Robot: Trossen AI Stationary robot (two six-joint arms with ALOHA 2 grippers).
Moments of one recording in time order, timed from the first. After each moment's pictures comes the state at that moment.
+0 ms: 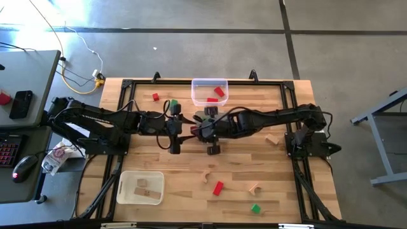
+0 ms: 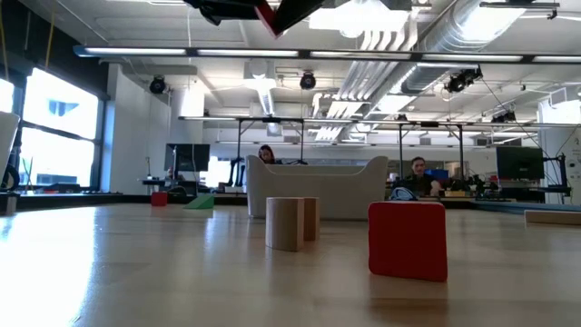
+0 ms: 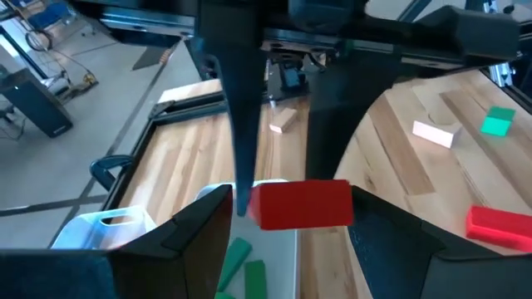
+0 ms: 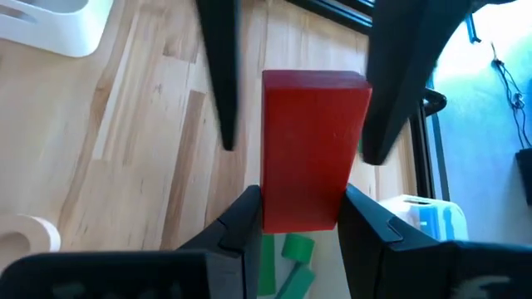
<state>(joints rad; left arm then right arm) -0.03 1.21 0.92 -0.09 -0.26 0.19 0.15 1.82 1.80 -0.82 0.36 -0.20</state>
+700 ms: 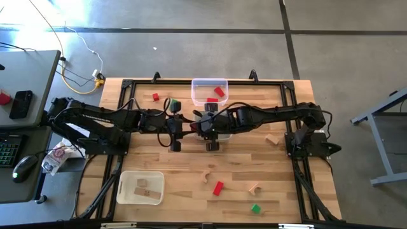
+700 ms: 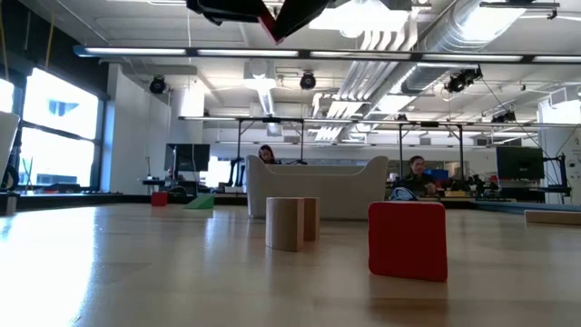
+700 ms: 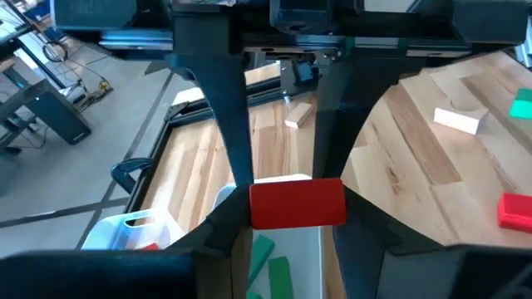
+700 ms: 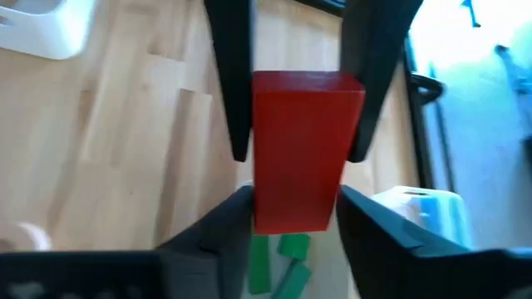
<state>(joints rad) 0.01 1.21 0.92 -0.09 -0.26 0.27 0.12 1.82 1.80 -0.82 0.32 -0.18</state>
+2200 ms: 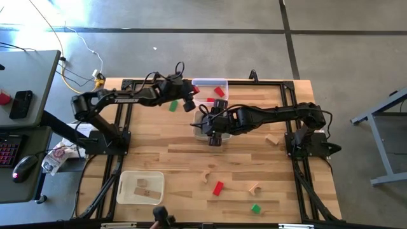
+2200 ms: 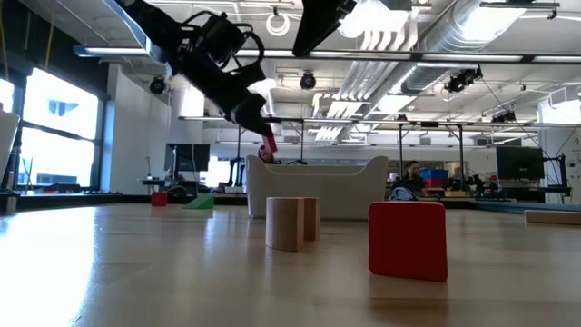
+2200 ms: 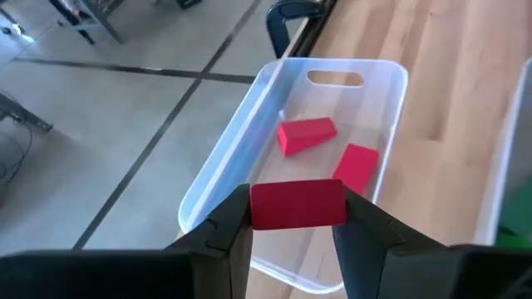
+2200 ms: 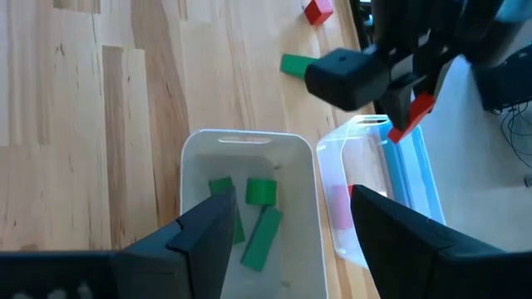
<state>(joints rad) 0.60 1.56 0.92 0.10 -0.16 0.31 0.12 1.82 1.79 -0.97 0.50 0.00</state>
